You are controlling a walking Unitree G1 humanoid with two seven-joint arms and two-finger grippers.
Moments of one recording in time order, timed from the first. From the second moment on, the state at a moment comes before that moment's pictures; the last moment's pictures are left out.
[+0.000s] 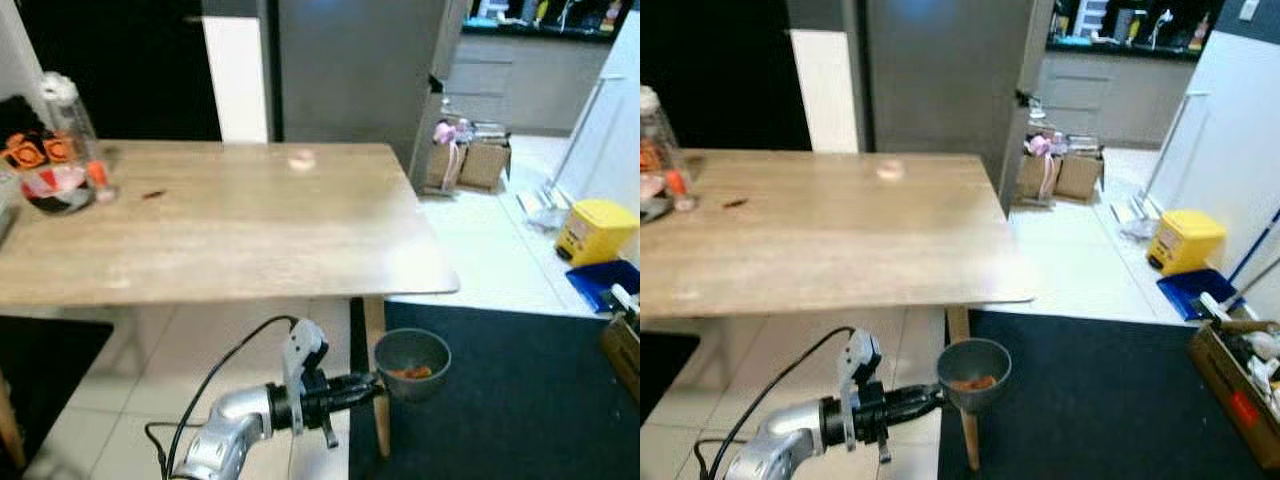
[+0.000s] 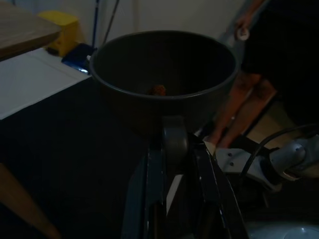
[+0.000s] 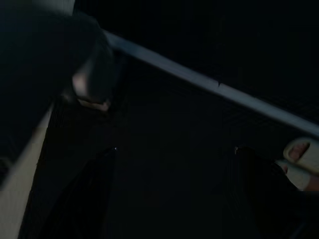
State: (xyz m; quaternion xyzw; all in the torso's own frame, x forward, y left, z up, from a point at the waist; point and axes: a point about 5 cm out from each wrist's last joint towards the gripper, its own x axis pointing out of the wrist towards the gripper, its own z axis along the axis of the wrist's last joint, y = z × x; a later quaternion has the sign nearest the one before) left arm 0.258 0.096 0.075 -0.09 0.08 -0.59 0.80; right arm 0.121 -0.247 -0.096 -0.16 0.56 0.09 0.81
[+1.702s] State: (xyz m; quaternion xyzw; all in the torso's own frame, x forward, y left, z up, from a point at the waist) left arm 0.261 0.093 0.079 -0.08 0.07 -0.59 0.80; right arm 0.130 -0.252 -0.091 -0.17 0.55 0.09 0.81
